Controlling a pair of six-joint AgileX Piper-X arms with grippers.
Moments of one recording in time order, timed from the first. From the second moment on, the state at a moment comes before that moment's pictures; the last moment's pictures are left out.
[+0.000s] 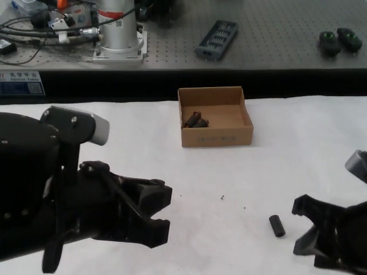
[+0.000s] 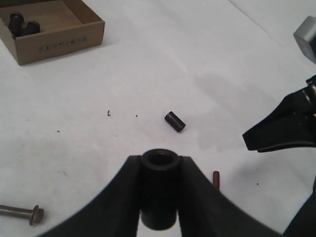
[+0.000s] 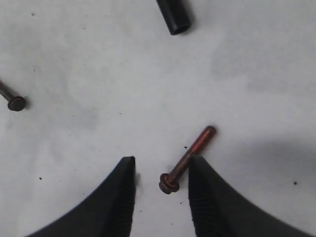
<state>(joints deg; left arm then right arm) -39.8 55.2 -33.1 11.6 11.3 -15.5 34.6 61.4 -33.4 40.9 -9.9 54.6</state>
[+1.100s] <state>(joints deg) -39.8 49.0 -33.0 20.6 14.7 -14.2 49.2 72.1 -33.4 35.4 -0.6 67.1</state>
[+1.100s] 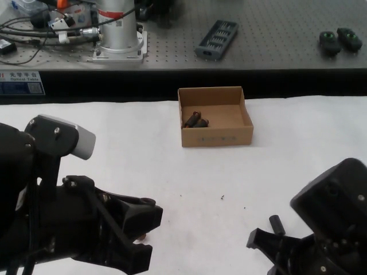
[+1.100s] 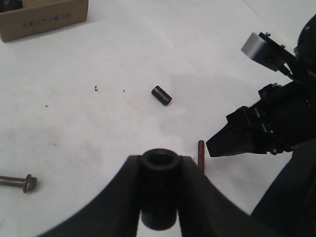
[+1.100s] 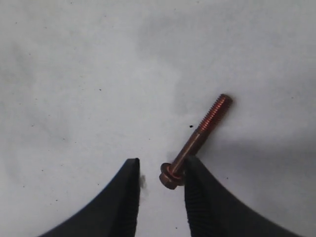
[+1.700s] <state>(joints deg) -39.8 47.2 -33.0 22.3 14.8 -13.5 49.2 74.0 -33.4 35.7 1.2 75.5</state>
